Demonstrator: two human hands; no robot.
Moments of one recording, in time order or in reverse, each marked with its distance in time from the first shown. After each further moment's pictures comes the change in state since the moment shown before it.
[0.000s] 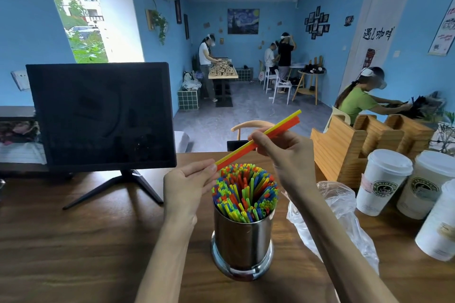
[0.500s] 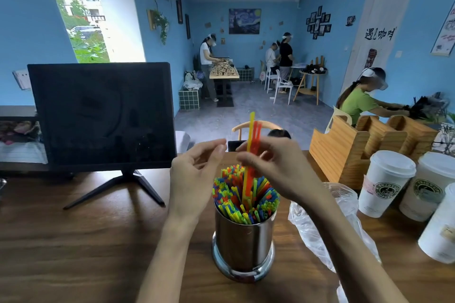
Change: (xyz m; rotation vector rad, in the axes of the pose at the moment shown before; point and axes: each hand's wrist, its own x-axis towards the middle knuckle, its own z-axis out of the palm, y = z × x) left_hand -0.010 0.026 0.010 0.214 -0.115 0.421; right_hand 0.003 -0.010 -0.004 -0.566 -0.381 -0.138
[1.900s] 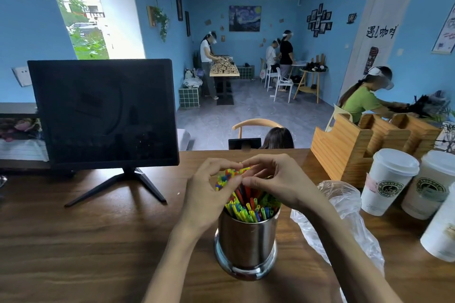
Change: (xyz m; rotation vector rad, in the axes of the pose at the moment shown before) left_hand -0.008 -0.051 -0.005 0.191 -0.233 0.128; right_hand -0.011 0.036 0.012 0.177 -0.202 0.158
